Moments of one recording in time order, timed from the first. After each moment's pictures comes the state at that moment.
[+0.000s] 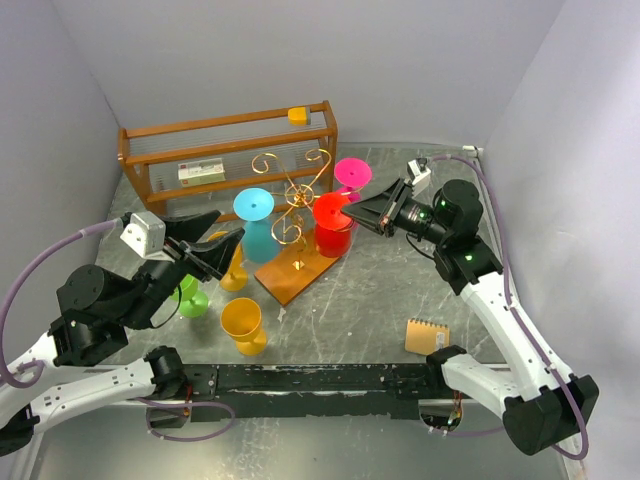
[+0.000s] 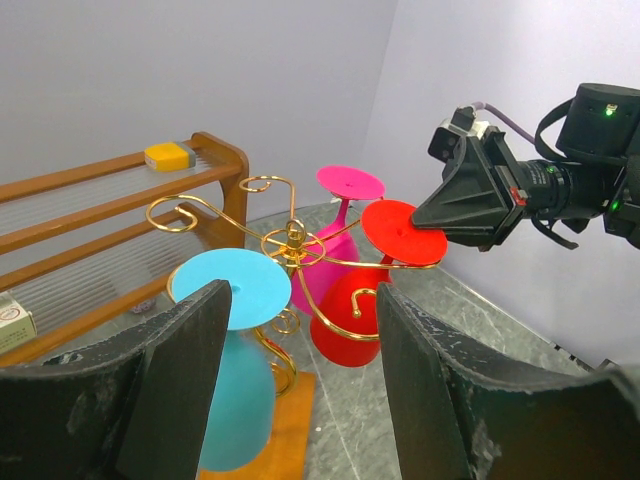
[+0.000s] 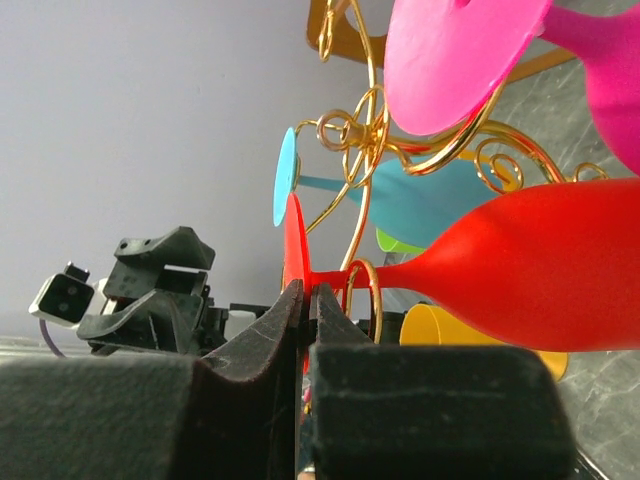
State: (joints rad) left arm -1.08 0.54 0.91 -0.08 -0.40 -0.06; right arm 0.35 0.99 0.96 -0.05 -0.65 1.20
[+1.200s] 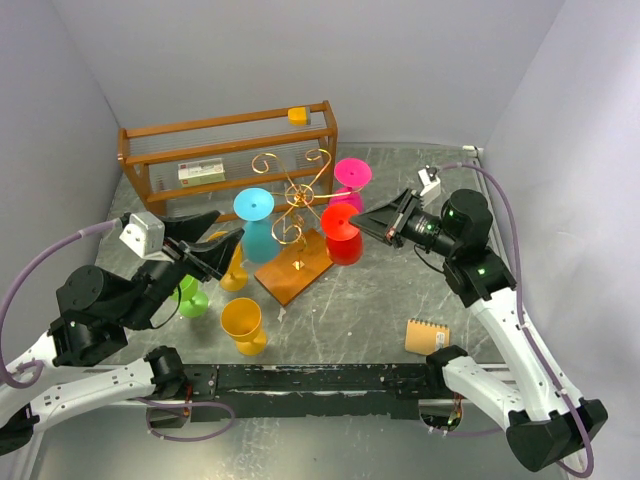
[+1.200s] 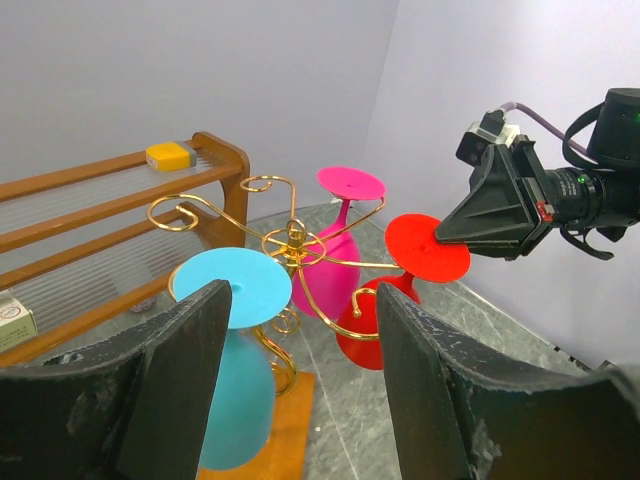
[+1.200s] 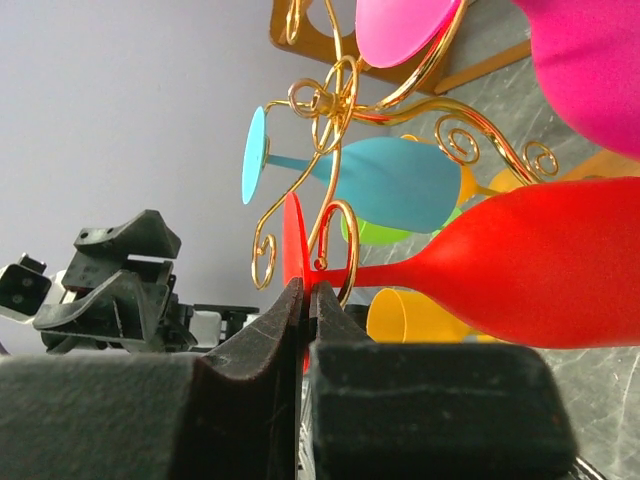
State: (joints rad) left arm -1.09 0.53 0.91 -0.08 -0.41 -0.06; right arm 0.36 0.89 0.97 -0.22 -0.59 1.10
